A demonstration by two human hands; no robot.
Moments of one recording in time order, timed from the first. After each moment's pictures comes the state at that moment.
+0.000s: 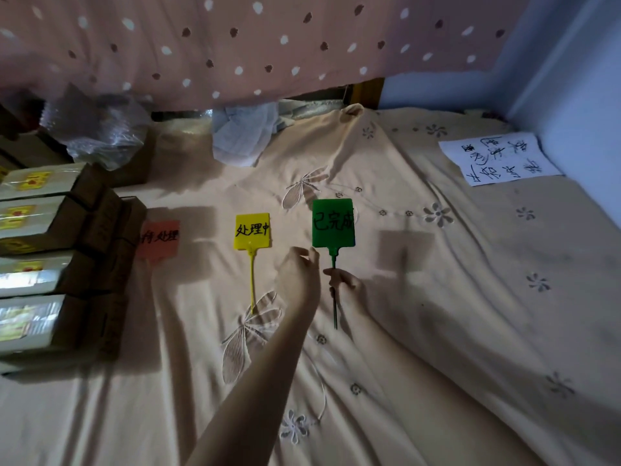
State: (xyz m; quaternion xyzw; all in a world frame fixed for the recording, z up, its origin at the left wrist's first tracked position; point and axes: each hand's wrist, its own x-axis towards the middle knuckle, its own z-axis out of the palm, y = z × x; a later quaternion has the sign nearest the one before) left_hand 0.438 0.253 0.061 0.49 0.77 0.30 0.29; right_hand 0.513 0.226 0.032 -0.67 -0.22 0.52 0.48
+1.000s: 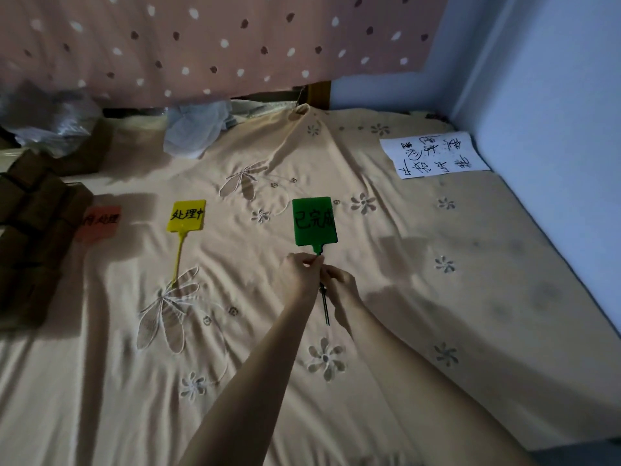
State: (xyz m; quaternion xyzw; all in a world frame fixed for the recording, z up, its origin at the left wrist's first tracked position) left_hand 0.607 0.176 0.069 0.48 0.72 0.34 0.37; right_hand 0.676 0.157 0.047 -0.61 -0.25 0.58 0.47
